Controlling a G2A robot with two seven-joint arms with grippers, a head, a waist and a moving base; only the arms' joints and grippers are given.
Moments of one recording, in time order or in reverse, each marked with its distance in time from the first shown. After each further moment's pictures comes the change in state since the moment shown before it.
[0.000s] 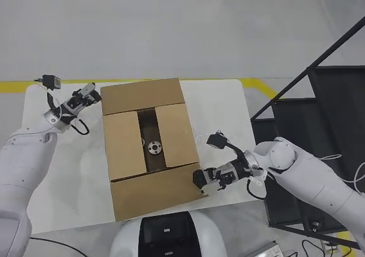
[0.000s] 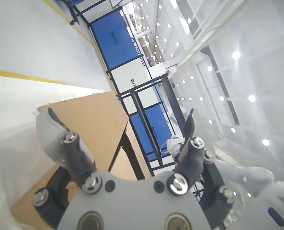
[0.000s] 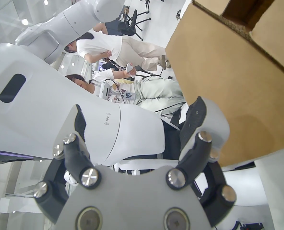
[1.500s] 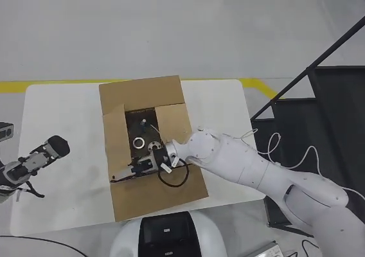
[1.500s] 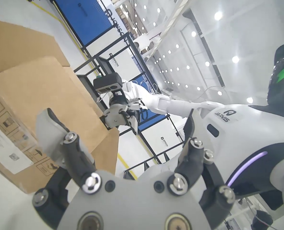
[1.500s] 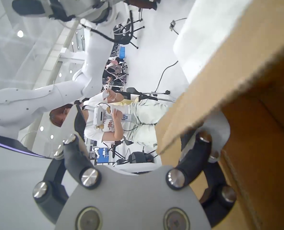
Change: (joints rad) left arm 0.954 0.291 -0.760 -1.058 -0.151 0.194 -0.199; right arm 0.340 -0.559 -0.353 0.337 -0.168 0.152 -0.334
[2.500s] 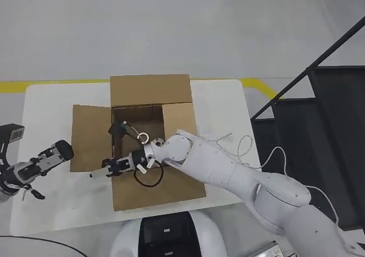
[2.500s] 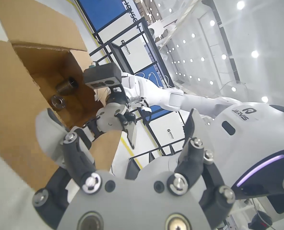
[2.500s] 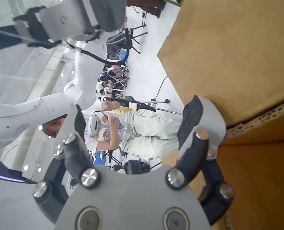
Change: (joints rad) left arm -0.034 -0.005 0.033 0.039 0.151 0.069 -0.031; right arm 0.004 -0.248 0.011 0.345 -0.031 -0.114 -0.016
